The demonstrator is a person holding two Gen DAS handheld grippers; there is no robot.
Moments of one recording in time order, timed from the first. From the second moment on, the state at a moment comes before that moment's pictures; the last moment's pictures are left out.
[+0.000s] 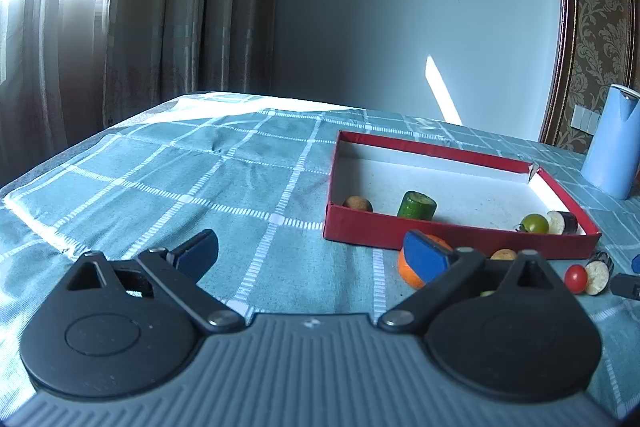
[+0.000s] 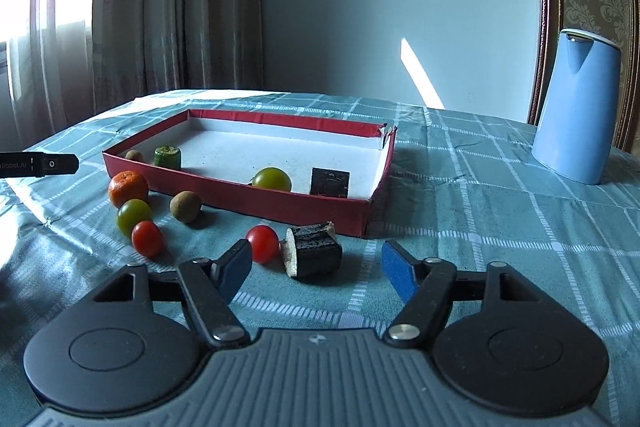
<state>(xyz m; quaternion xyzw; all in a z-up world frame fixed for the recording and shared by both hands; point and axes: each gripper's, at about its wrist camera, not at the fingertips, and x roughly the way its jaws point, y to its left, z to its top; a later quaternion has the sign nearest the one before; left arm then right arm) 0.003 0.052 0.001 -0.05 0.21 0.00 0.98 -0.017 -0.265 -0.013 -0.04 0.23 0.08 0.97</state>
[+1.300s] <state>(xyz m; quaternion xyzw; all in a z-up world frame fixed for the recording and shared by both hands) 0.009 0.052 -0.002 -0.05 0.23 -0.01 0.97 0.072 -0.198 0.015 -0.05 0.22 0.15 0.96</state>
